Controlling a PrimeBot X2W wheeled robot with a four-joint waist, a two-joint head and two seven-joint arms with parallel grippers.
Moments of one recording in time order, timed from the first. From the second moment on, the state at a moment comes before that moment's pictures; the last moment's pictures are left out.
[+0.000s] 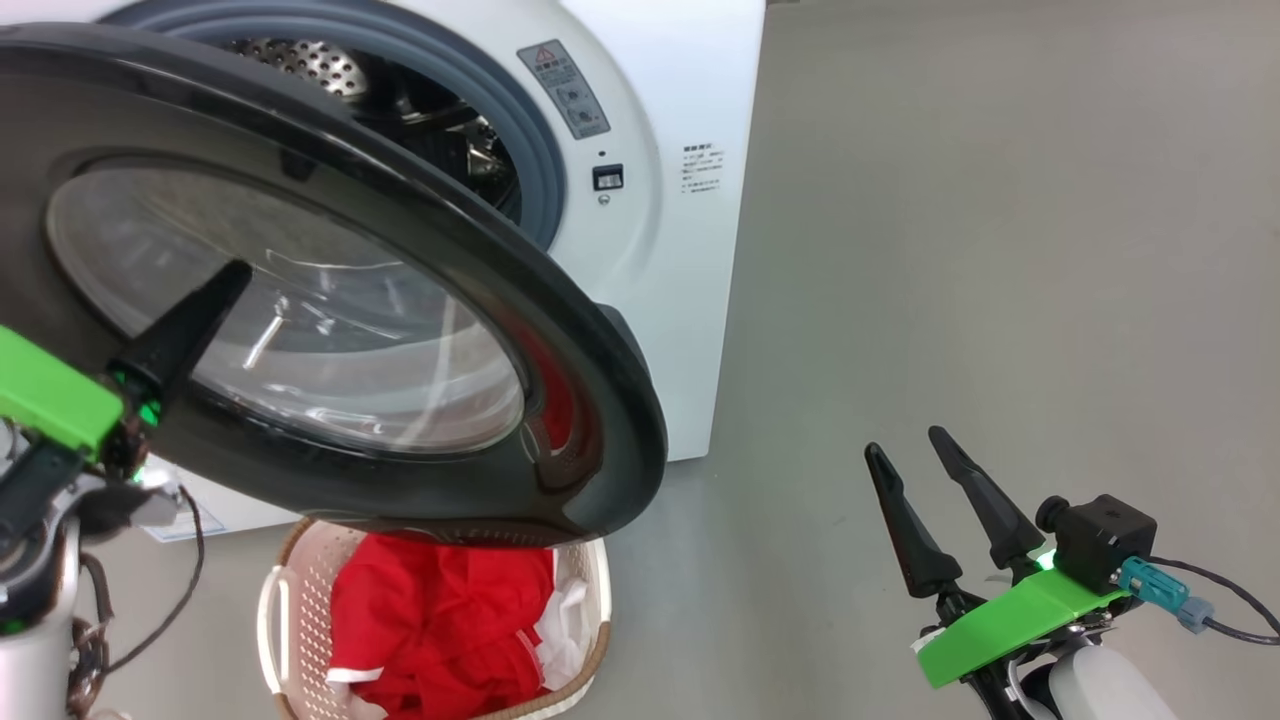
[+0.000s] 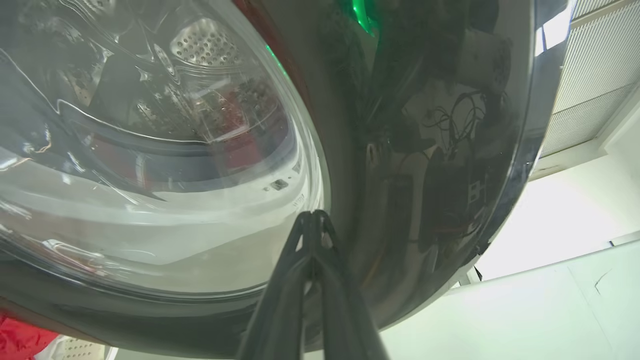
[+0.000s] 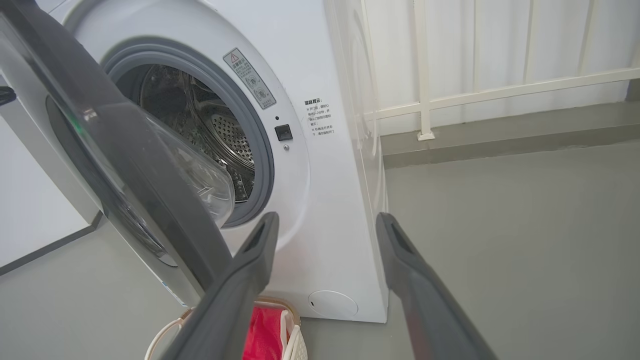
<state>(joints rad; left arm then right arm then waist) -0.49 0.30 0.00 0.01 -1.44 0.19 0.65 -0.19 -0.17 0.22 0.24 0.44 0.13 -0.26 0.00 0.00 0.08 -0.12</state>
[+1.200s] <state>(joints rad) -0.10 0.28 -0.06 -0.02 -0.86 -0.03 0.01 -0.19 -0.18 0.23 0.24 0.44 0.13 -0.26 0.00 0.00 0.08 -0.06</state>
